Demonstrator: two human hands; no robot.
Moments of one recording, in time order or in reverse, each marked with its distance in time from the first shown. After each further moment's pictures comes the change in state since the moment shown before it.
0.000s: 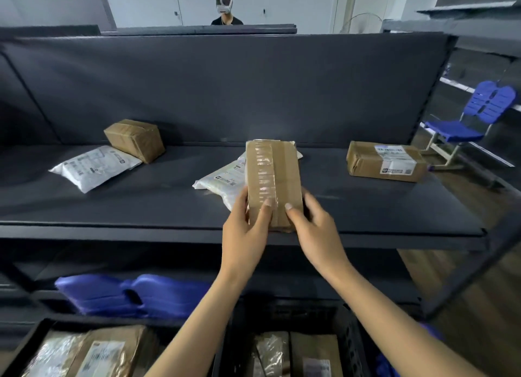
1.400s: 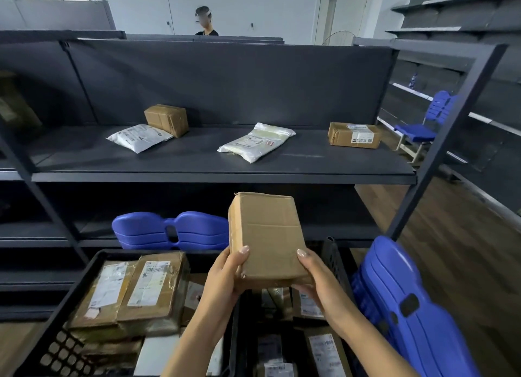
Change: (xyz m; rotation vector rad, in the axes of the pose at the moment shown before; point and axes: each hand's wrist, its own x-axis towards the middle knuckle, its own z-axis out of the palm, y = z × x) left_hand -0.251 -0.018 -0.144 -0.484 -0.187 -0.548; right_hand -0.290 -0.013 0.045 0.282 -0.112 0.440
